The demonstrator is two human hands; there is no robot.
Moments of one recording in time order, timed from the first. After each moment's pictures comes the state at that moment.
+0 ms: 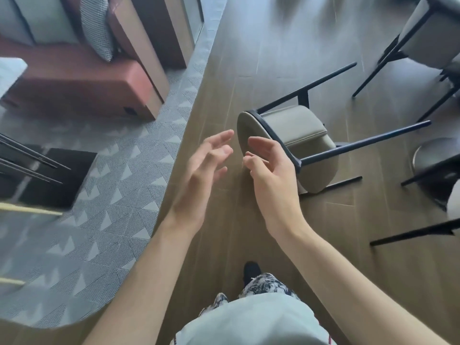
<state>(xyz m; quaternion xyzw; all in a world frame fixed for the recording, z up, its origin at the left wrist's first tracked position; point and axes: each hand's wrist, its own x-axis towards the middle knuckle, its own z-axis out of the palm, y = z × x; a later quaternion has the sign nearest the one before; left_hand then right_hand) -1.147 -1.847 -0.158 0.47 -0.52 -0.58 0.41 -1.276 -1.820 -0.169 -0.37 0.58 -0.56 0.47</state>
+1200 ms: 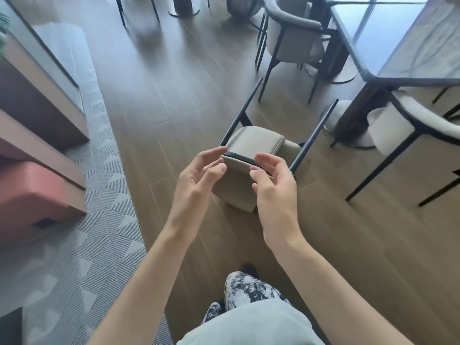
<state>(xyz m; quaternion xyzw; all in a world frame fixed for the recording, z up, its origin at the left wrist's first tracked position) -1.008 -2.112 -0.167 0.26 -0.65 -0.66 0.26 -1.098 -2.008 -0.168 -0.11 0.67 -0.70 0.22</state>
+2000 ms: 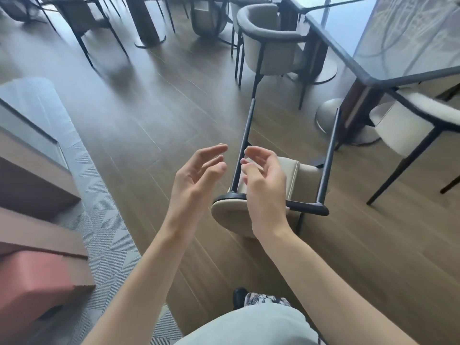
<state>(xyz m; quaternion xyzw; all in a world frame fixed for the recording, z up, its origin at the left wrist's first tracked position) -1.114 -2.336 -0.143 0.18 -0.71 -0.65 0.20 -1.183 -2.238 -0.164 -0.03 0.64 -0.75 0.14</state>
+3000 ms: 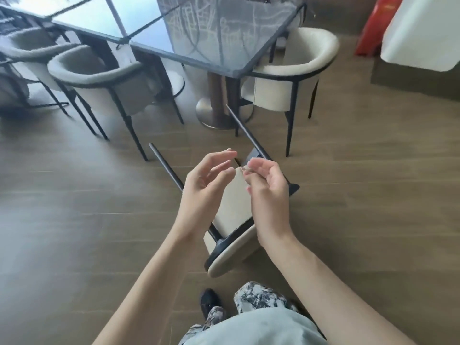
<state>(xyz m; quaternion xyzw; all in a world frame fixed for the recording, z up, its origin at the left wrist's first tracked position) -1.308 -2.479 -0.161 -0.11 -0.70 -0.70 -0.11 -1.268 -2.369 -0.178 0.27 0.59 -0.74 -0.15</state>
